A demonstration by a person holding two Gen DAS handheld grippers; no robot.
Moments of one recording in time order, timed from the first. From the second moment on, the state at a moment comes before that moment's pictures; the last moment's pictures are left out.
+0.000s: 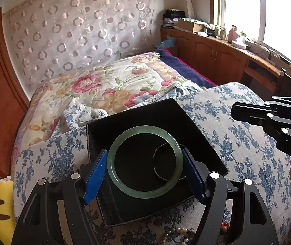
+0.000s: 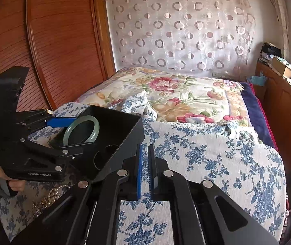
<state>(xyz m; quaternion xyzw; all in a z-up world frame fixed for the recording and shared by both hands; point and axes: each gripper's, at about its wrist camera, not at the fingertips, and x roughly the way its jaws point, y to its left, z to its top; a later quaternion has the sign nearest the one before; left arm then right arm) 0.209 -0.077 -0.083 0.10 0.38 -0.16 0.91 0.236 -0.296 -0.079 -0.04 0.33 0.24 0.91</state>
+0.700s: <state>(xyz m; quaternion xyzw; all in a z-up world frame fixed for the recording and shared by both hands) 0.131 -0.046 -0.063 0.06 0.35 -0.16 0.92 0.165 -0.300 -0.082 -0.03 0.33 0.23 0.92</state>
